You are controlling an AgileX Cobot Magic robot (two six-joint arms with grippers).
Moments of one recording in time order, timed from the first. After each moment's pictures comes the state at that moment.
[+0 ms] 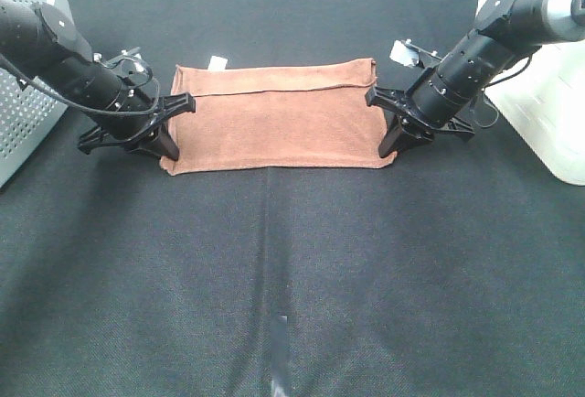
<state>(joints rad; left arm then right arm) -0.14 2.32 -1.59 -0.59 0.67 0.14 0.11 2.39 -1.75 0.59 0.89 -0.30</state>
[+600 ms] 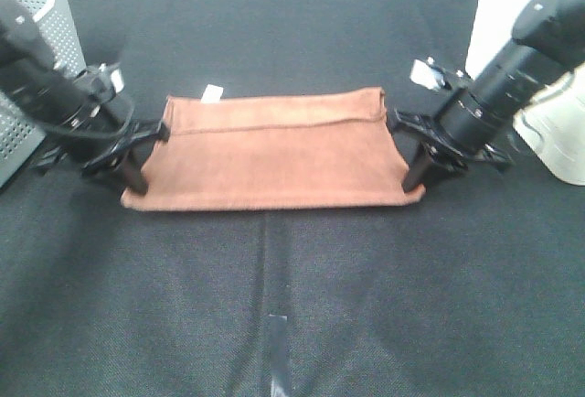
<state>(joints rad) -0.15 2.08 -1.27 -0.50 0.71 0.15 0.11 2.11 -1.31 0.60 0.83 -0.34</state>
